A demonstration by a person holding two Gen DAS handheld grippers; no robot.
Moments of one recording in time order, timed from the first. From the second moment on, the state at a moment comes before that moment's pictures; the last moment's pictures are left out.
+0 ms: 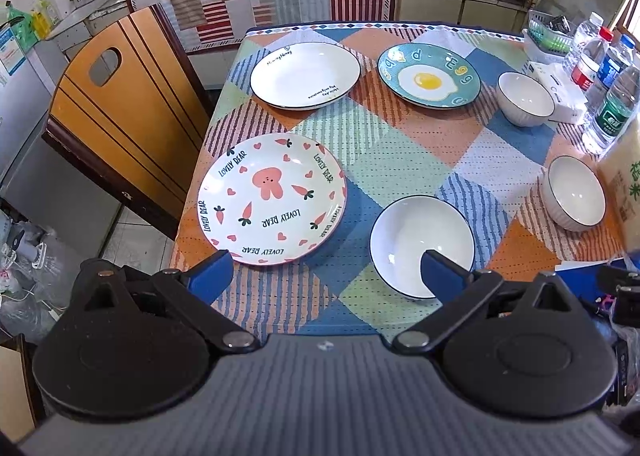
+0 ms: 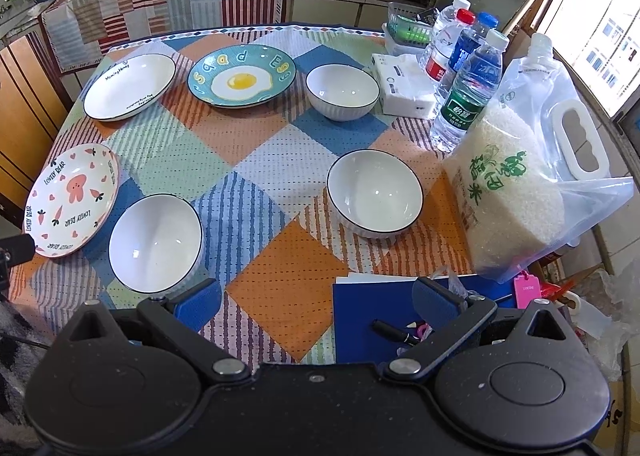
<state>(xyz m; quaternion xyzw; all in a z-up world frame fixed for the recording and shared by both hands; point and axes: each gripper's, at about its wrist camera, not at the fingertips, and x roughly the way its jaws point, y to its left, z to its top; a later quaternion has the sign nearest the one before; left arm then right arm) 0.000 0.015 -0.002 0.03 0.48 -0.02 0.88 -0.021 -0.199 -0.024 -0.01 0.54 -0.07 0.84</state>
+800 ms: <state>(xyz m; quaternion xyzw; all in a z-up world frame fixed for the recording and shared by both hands) -0.004 0.016 -0.002 0.03 0.47 -0.03 0.88 -0.018 -0.198 -0.026 -0.01 0.54 -0.07 0.84</state>
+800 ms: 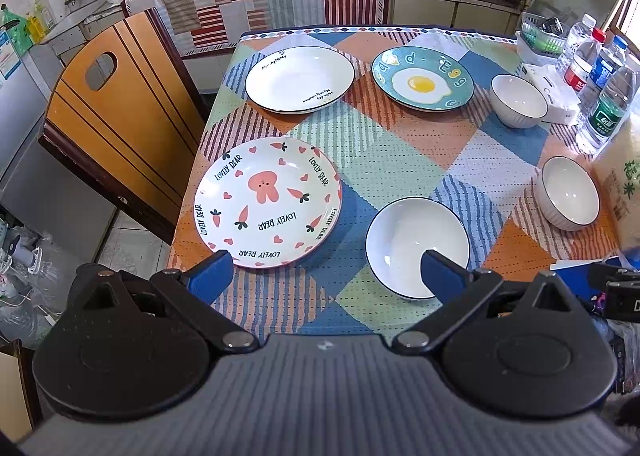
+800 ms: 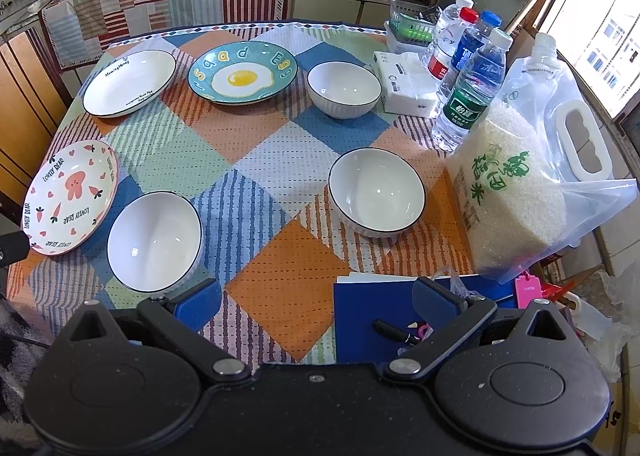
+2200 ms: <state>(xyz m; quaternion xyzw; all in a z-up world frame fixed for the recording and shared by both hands) 0.156 0.170 -0.143 0.03 0.58 -0.07 0.81 0.163 -0.064 -0.174 0.10 0.56 0.33 0.75</state>
